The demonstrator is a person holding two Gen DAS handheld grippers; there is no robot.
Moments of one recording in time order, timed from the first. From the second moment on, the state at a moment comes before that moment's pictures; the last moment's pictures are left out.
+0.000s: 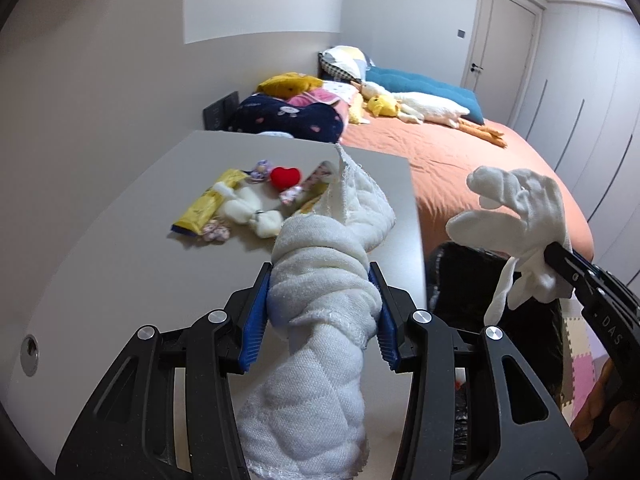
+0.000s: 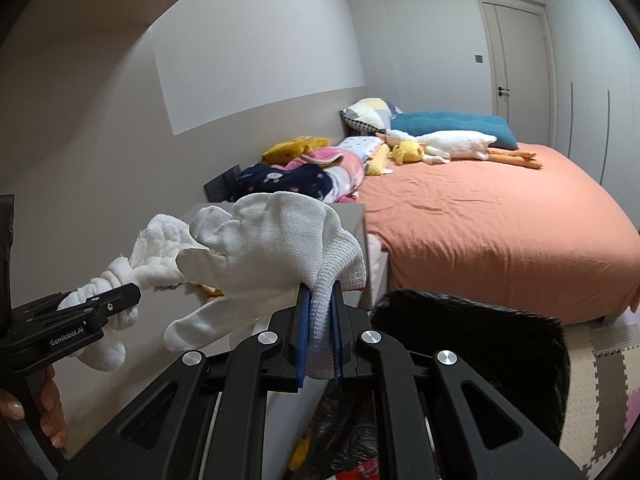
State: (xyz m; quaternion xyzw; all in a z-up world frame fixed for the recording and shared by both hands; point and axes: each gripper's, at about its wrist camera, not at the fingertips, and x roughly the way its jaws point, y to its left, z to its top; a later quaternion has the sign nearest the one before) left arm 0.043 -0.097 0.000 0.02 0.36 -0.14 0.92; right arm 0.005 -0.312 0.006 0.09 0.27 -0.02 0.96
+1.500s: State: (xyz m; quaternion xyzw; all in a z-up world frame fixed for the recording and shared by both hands) left arm 0.002 -0.282 -0.034 0.14 0.38 -0.24 0.88; right arm -0.063 -0.475 0.001 0.20 0.25 -0.16 0.93
